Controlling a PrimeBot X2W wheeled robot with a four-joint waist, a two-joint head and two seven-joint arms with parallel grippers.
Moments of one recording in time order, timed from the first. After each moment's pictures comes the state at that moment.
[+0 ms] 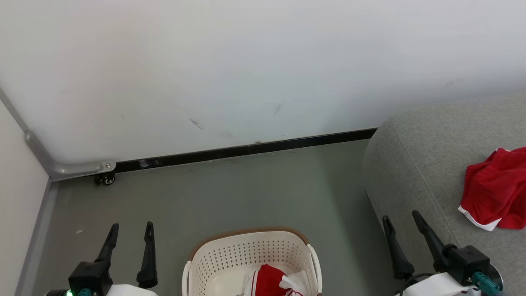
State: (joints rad) left arm 0.02 0.23 -0.22 0.19 -0.33 0.21 -0.25; right arm 0.01 -0.06 0.04 0.35 0.14 0.13 -0.24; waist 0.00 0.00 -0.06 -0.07
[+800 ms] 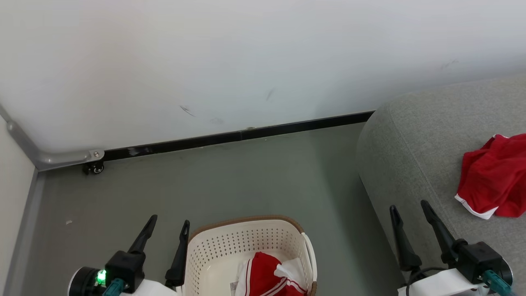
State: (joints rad) left arm -0.04 0.24 -0.32 0.23 -0.27 0.10 -0.25; right arm 0.02 -0.05 0.01 0.26 0.11 0.13 -0.24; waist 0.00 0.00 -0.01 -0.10
